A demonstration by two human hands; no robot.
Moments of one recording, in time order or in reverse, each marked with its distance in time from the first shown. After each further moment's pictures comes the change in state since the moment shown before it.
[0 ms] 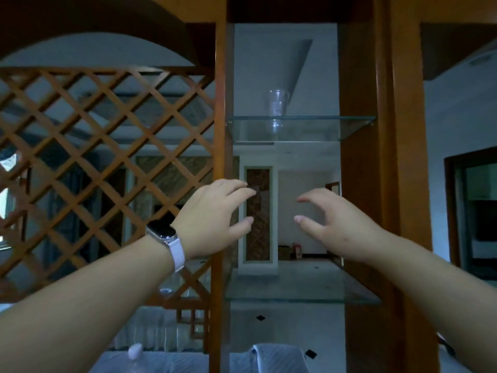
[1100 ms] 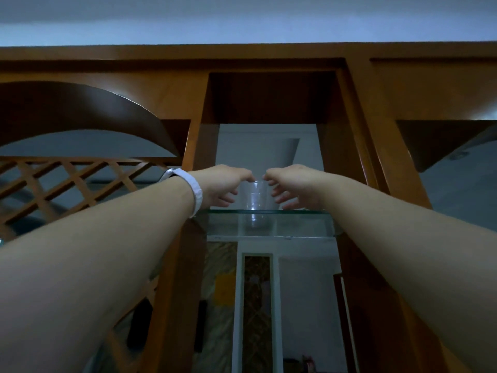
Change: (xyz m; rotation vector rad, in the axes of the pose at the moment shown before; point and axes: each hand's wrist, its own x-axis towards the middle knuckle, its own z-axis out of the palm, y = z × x) left_hand 0.268 -0.062 -0.014 -0.850 -0.128 -0.683; right_hand 0.254 0.036 -0.099 0.540 0.007 0.295
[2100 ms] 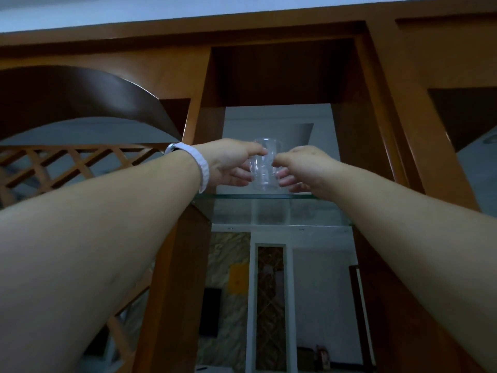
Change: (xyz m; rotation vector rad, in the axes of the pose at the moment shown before) left_hand 0.015 0.011 0.006 -0.151 0.009 0.051; right_hand 0.002 0.011 0.007 0.143 0.095 -0.141
